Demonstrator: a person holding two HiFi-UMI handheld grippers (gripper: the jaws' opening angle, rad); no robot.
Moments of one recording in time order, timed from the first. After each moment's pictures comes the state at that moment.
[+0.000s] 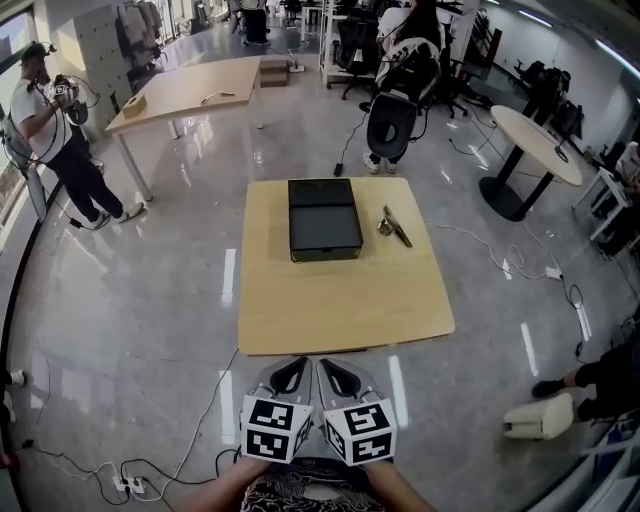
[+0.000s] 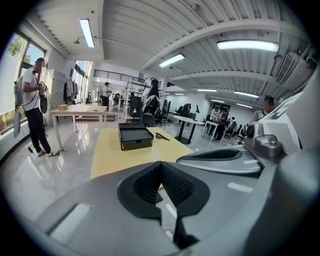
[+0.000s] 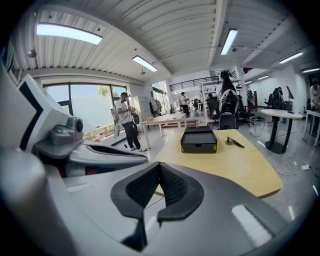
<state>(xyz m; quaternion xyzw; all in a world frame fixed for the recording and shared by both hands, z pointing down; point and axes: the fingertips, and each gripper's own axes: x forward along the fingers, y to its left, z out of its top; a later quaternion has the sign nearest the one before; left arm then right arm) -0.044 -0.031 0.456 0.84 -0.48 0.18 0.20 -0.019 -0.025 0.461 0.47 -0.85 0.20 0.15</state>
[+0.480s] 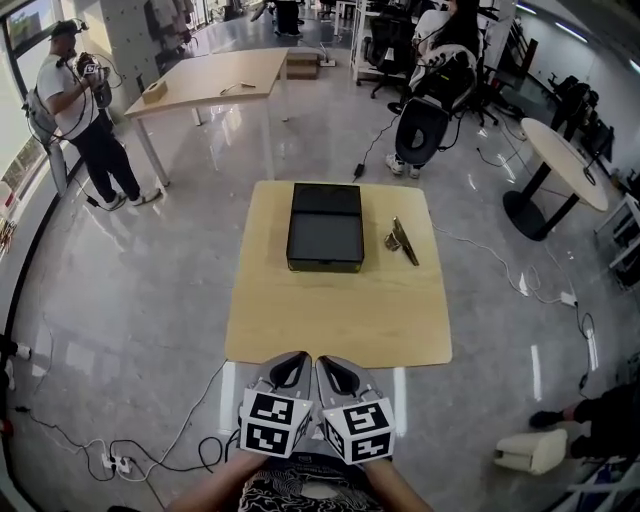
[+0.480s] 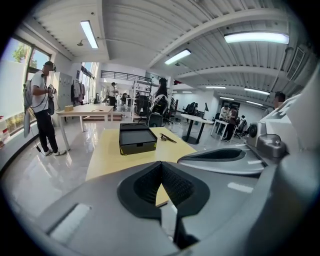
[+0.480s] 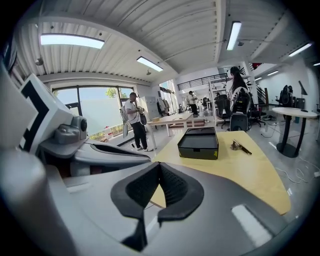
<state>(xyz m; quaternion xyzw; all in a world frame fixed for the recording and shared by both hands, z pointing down) 0.058 -0.174 0.464 0.81 -0.52 0.20 0.20 0.082 -0.166 0.467 0.42 -0.88 0.19 0.15</state>
